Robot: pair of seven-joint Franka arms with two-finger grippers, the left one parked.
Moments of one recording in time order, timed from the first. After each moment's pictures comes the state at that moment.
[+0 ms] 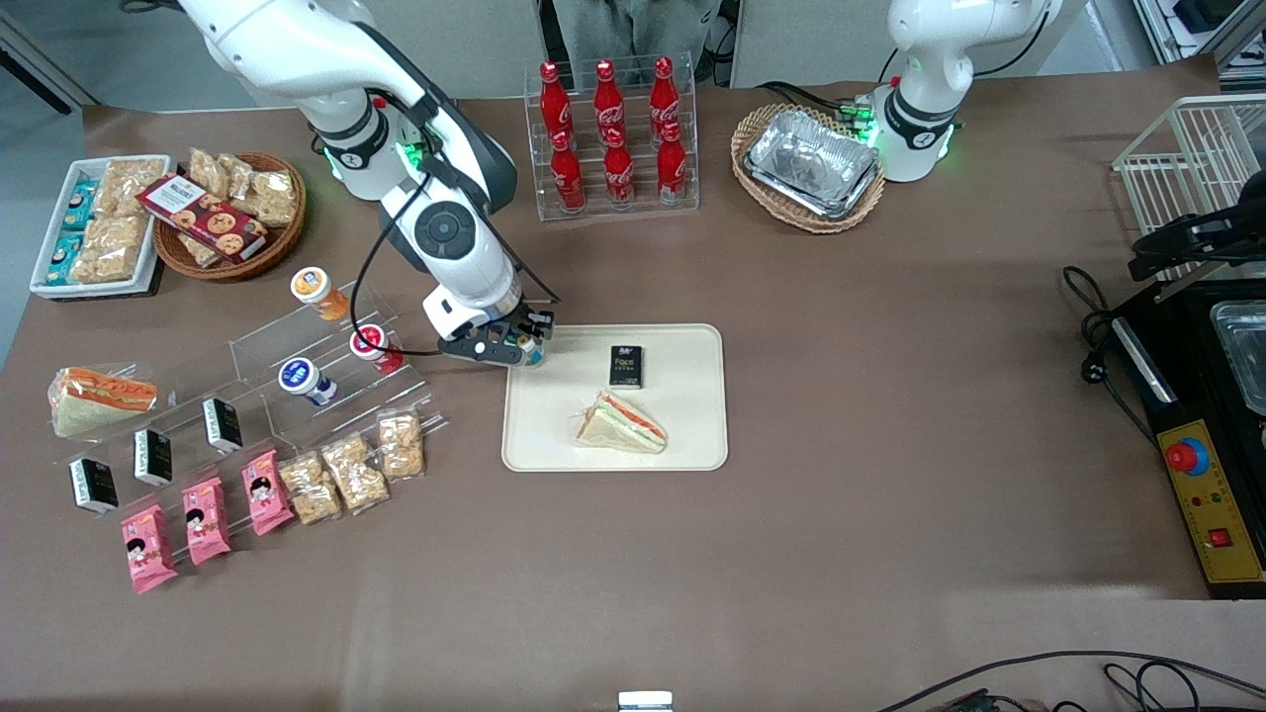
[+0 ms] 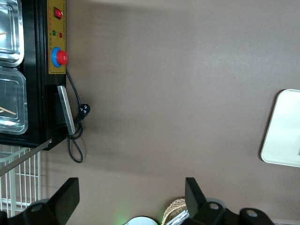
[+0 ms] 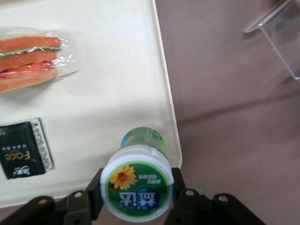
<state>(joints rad) 0.08 0.28 0.55 -2.21 -0.11 2.43 0.93</state>
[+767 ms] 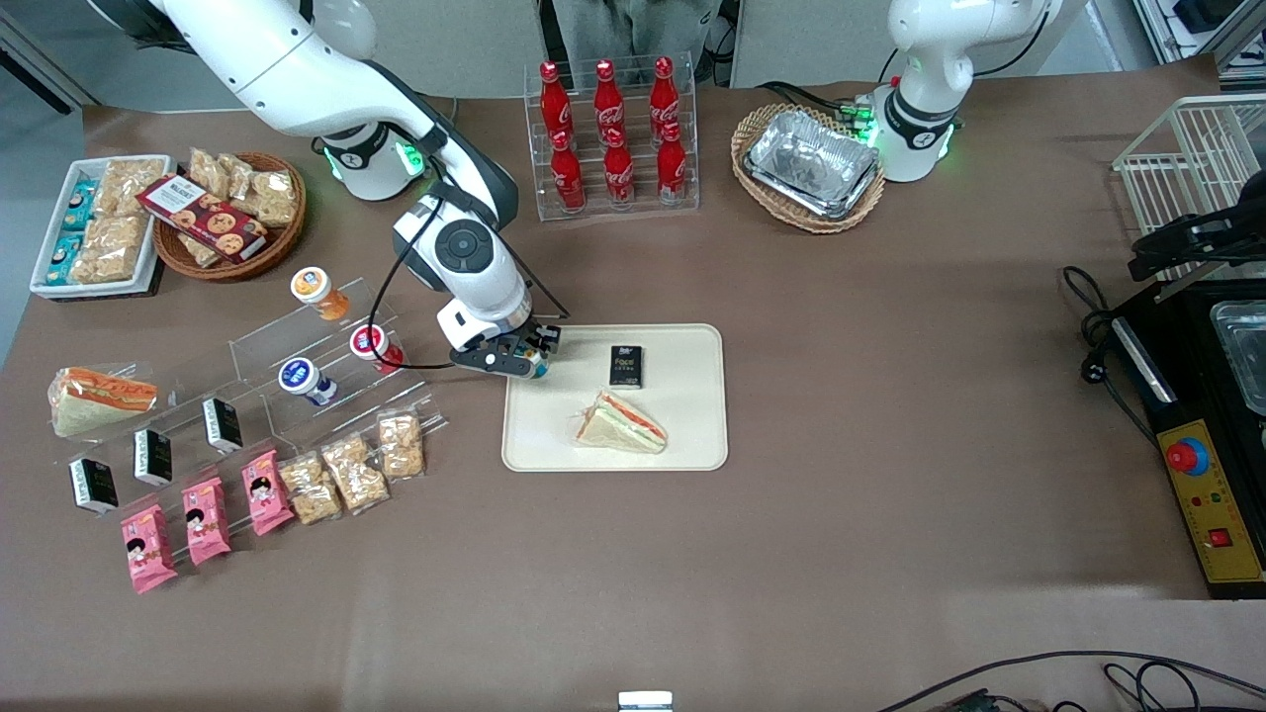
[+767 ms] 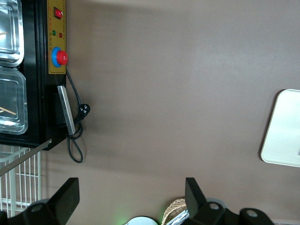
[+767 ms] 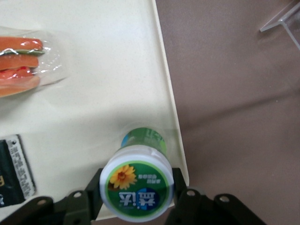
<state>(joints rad) 0.08 0.38 0.55 -2.21 -0.28 2.52 1.06</state>
